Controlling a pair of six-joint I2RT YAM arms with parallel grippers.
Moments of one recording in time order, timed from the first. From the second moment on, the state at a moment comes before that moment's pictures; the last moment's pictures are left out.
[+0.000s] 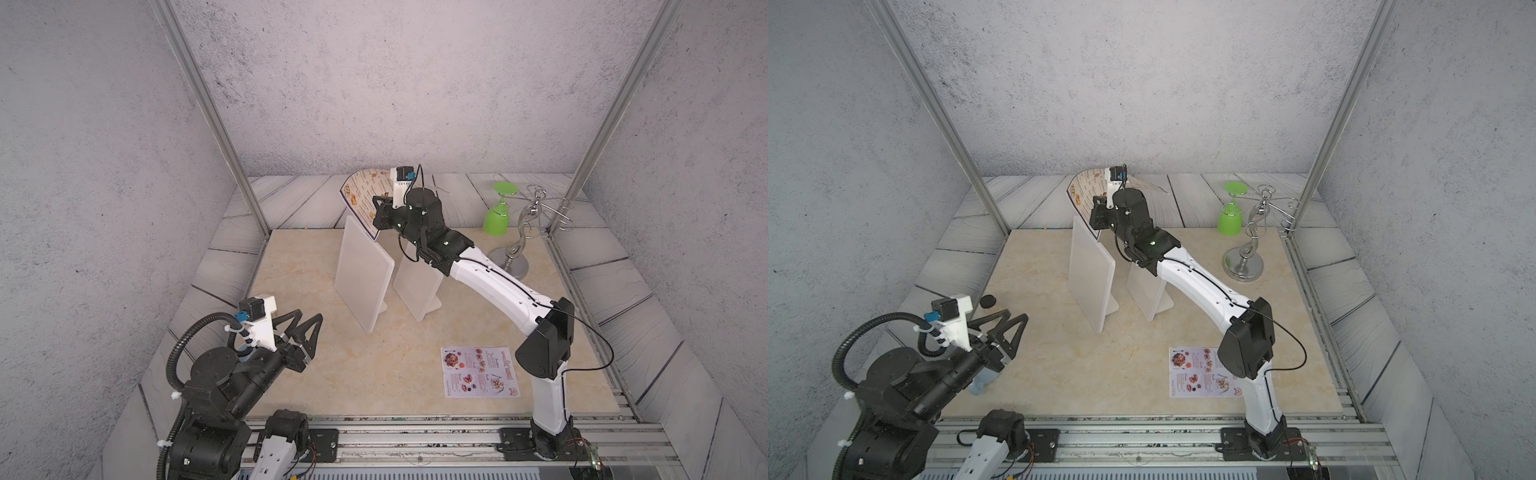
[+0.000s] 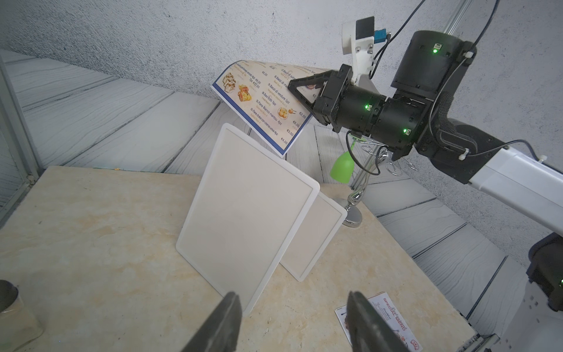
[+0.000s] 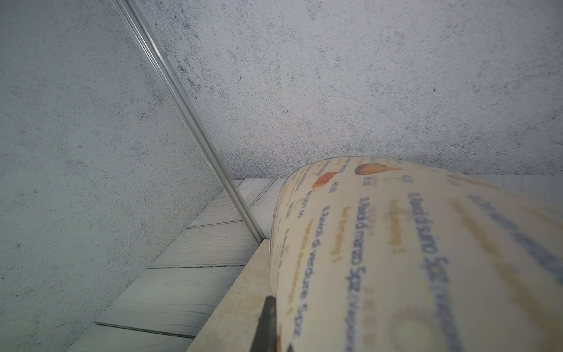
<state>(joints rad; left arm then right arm) -0.18 0.34 0.96 -0.74 0.32 -0.31 0.78 2.00 2.07 -0.14 0.11 0.38</state>
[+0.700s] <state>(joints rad) -0.18 0.35 0.95 -0.74 0.32 -0.30 0.77 2.00 2.04 -0.13 0.11 0.39</state>
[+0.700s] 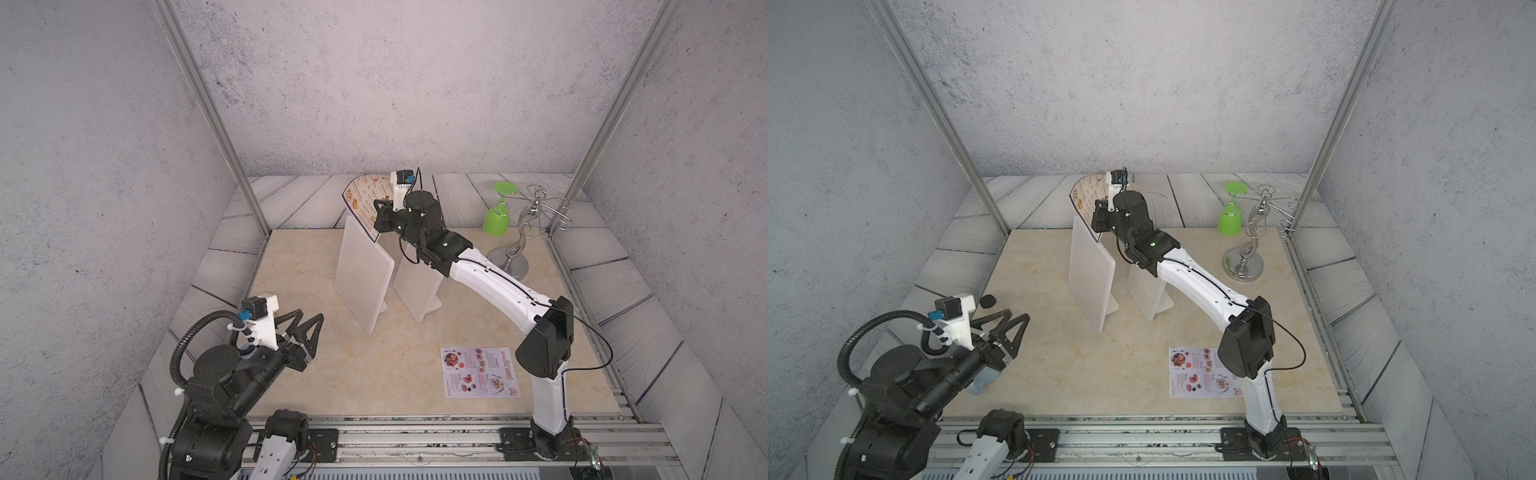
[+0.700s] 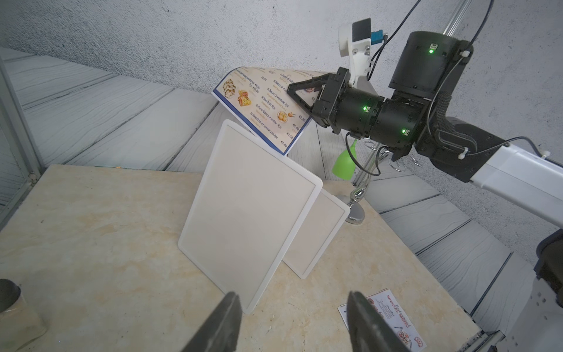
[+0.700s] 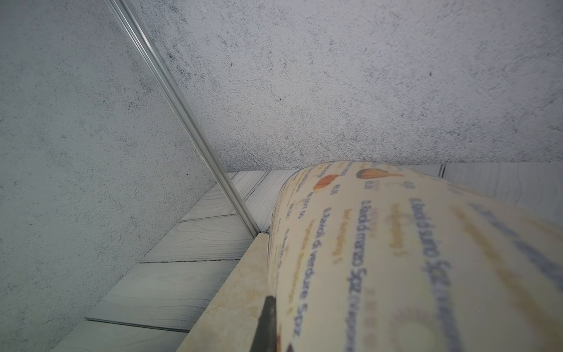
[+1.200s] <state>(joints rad) -0.18 0.35 0.95 -0.74 0.32 -0.30 0.77 2.00 1.95 -0.09 0.11 0.39</state>
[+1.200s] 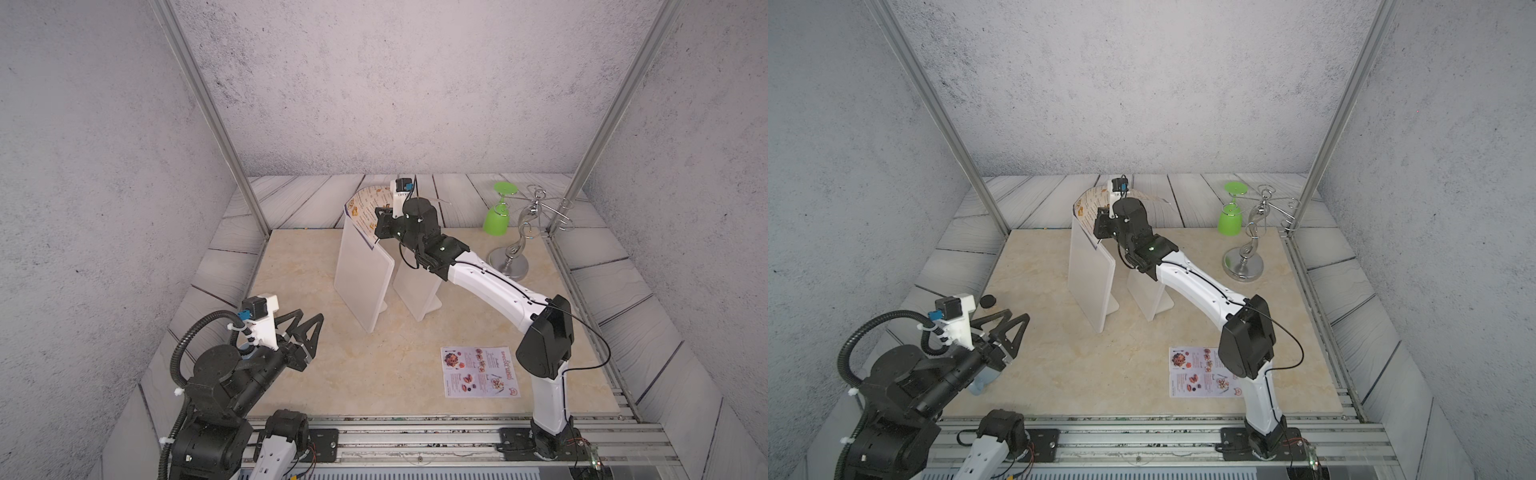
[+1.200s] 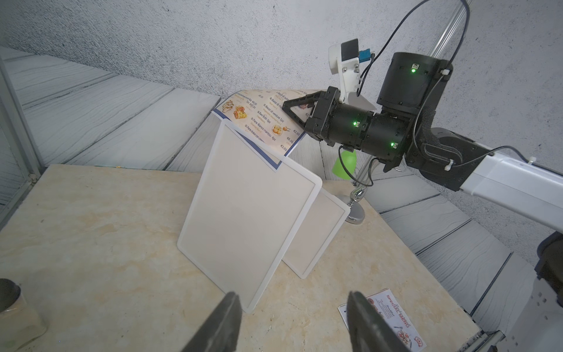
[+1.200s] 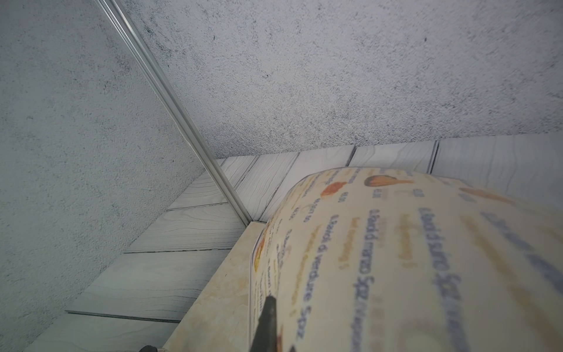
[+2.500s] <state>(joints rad) -0.18 0.35 0.94 -0.74 0.32 -0.31 0.77 1.85 1.74 -0.04 0.02 0.31</state>
